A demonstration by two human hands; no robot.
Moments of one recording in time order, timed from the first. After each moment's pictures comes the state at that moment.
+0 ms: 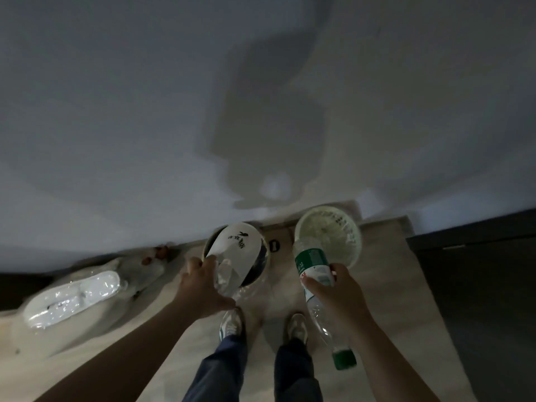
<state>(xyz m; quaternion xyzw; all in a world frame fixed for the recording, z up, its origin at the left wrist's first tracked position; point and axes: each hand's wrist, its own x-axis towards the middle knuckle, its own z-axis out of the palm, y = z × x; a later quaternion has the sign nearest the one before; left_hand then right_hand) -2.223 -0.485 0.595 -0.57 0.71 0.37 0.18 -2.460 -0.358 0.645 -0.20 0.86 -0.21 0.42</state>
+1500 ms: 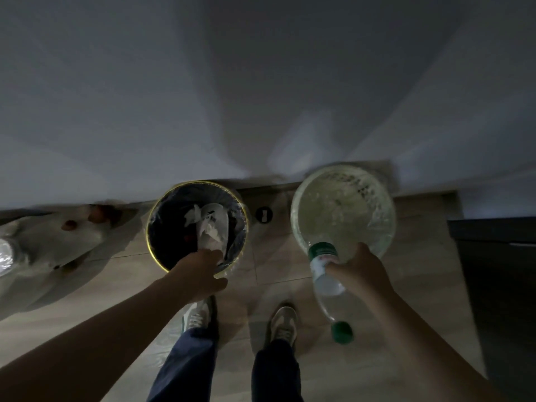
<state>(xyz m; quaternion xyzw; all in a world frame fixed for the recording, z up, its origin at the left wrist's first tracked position) -2.321 -0.490 0.330 -0.48 0.73 0.38 0.30 -2.598 -0.386 0.364 -0.22 0.88 0.03 0.43</state>
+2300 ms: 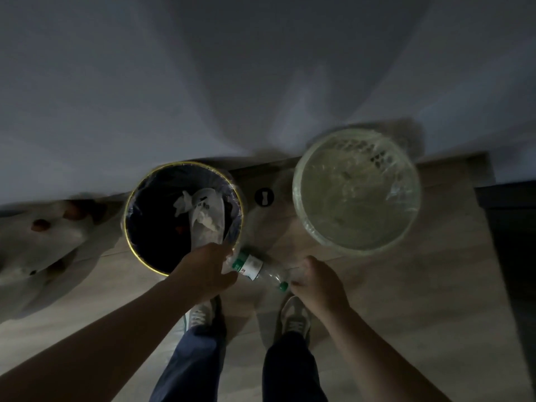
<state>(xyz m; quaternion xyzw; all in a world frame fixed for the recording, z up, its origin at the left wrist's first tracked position) -2.337 -0.470 0.271 -0.47 0.75 0.38 0.27 -2.529 -0.335 0.233 -0.35 0.81 0.03 0.46</state>
